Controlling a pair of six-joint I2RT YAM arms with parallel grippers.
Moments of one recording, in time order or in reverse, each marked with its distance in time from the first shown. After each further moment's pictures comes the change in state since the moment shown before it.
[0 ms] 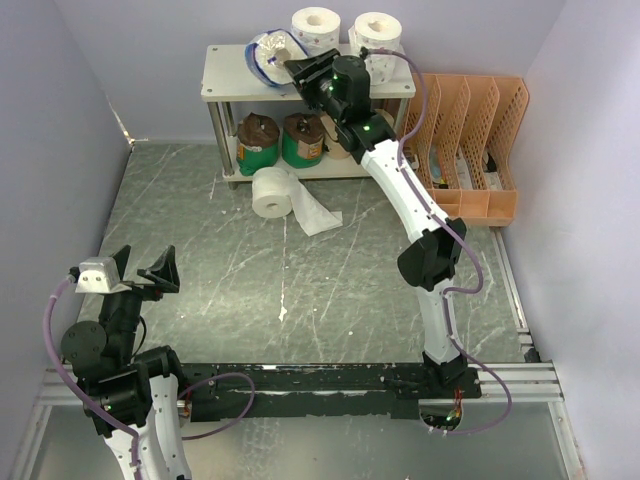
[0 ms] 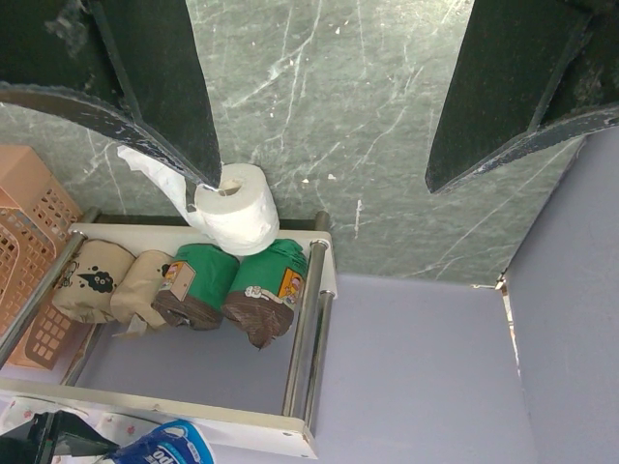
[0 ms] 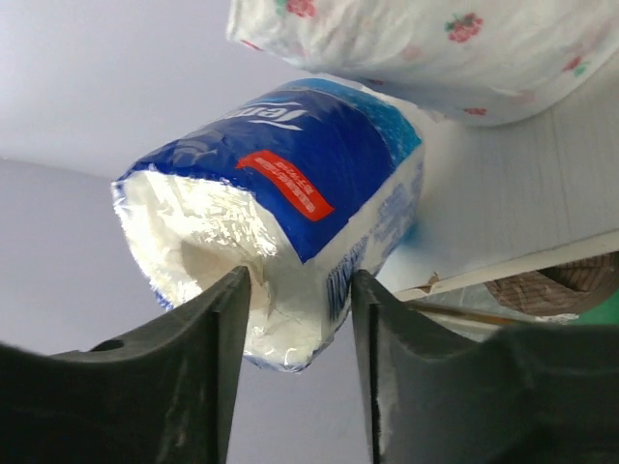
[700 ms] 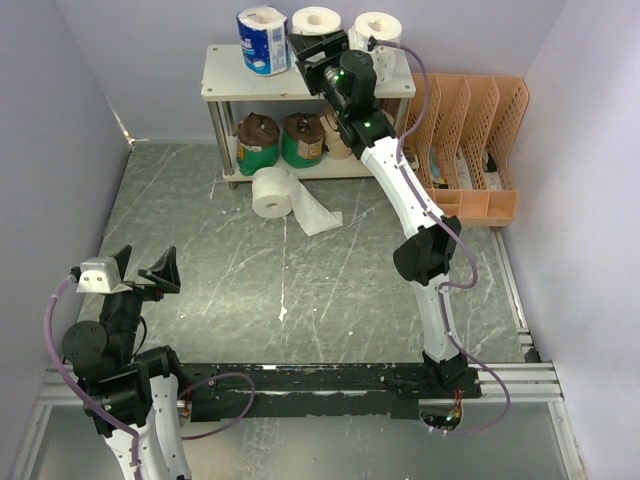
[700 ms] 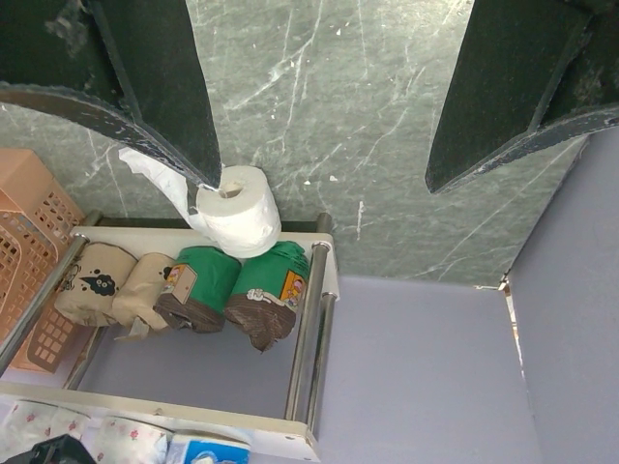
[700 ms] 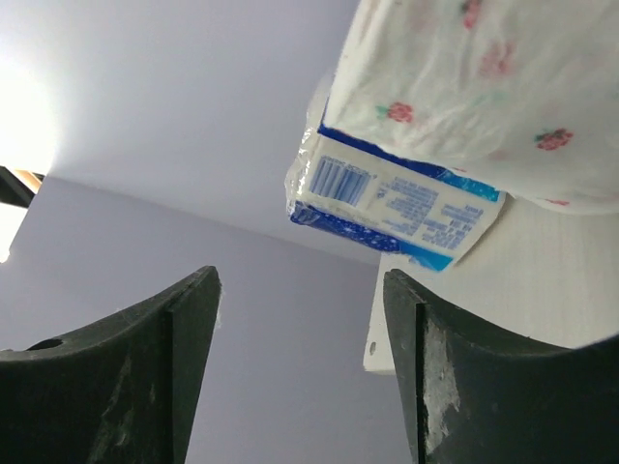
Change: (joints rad) left arm -0.003 -0.003 -0.006 0.002 0.008 0.002; right arm -0.022 0.069 0.111 0.140 0.010 0.034
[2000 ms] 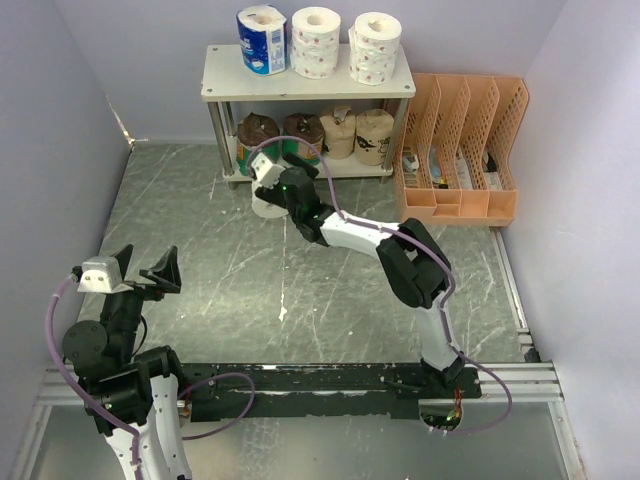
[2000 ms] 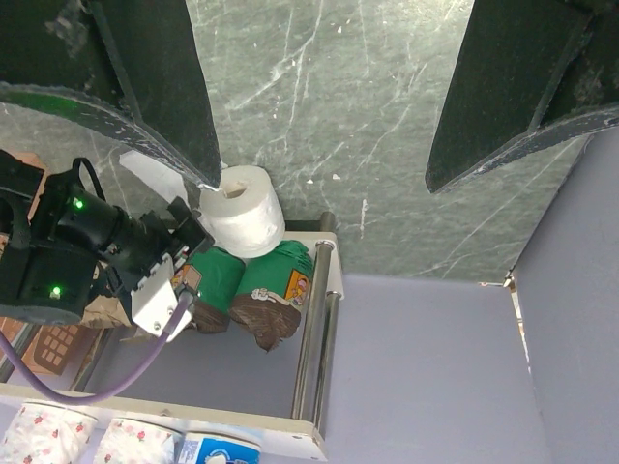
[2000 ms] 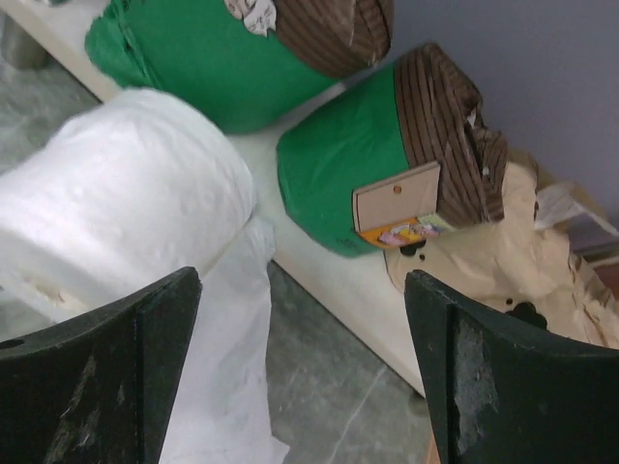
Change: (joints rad) left arm 0.010 0.000 -0.008 0.015 0.019 0.001; right arm 0.277 -0.163 -1.066 0.507 0.315 -1.917
